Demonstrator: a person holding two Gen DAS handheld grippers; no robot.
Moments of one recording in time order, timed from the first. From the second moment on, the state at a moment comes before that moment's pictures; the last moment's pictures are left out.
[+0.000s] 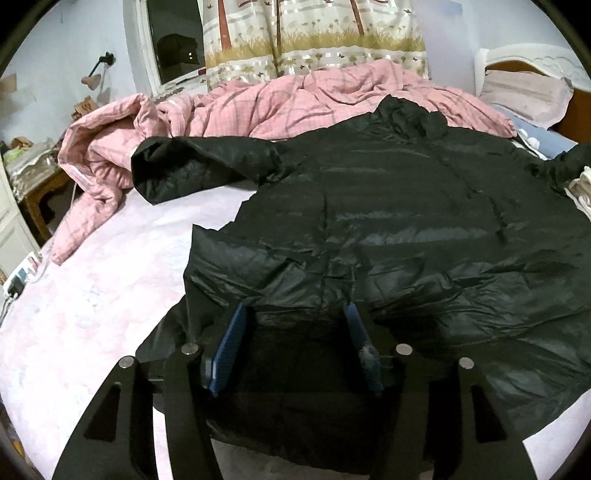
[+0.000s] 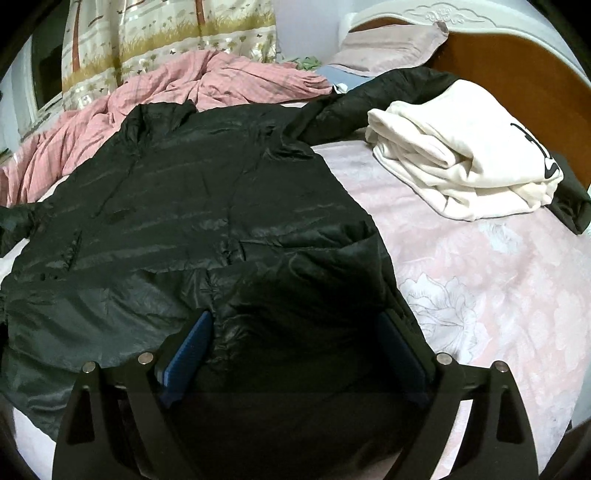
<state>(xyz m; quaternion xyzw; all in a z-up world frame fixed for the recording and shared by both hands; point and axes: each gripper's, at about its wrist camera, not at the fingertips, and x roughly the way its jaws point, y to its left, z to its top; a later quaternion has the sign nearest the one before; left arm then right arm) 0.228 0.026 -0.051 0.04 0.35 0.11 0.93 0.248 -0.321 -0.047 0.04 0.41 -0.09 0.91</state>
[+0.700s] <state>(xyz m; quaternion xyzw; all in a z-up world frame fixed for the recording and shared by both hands) 0.159 0.024 0.013 0.04 0.22 0.05 0.97 0.166 -0.318 0.011 -0.01 0.21 -0.13 0.97</state>
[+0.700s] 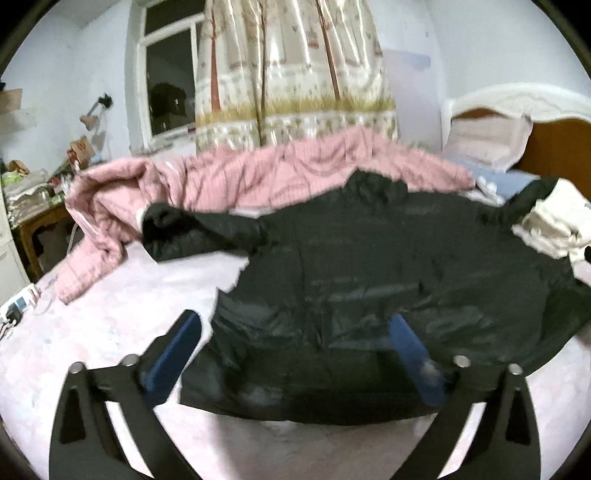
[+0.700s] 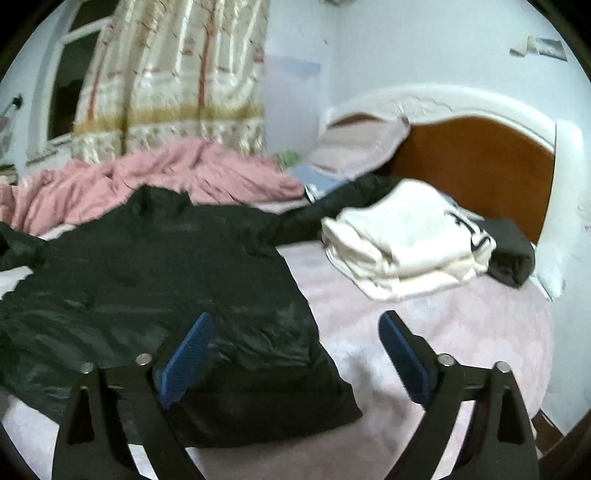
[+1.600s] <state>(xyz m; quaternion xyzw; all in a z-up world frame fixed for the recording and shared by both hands) 0.268 0.131 -0.058 -0.05 0.41 0.09 0.91 0.270 -0.381 -0.052 0.09 0.41 -0.09 0.91</state>
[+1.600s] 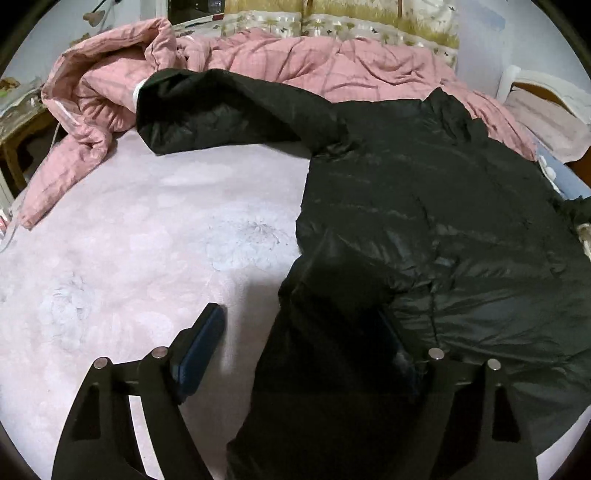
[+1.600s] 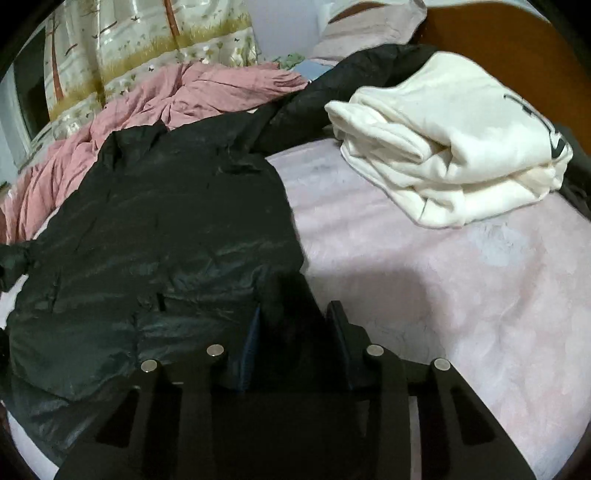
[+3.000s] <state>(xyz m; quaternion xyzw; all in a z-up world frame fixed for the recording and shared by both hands) 0.140 0.030 -0.041 0.06 0.34 -0.05 0.94 0.147 -0.268 -0.015 -0.04 0.29 0.00 0.96</state>
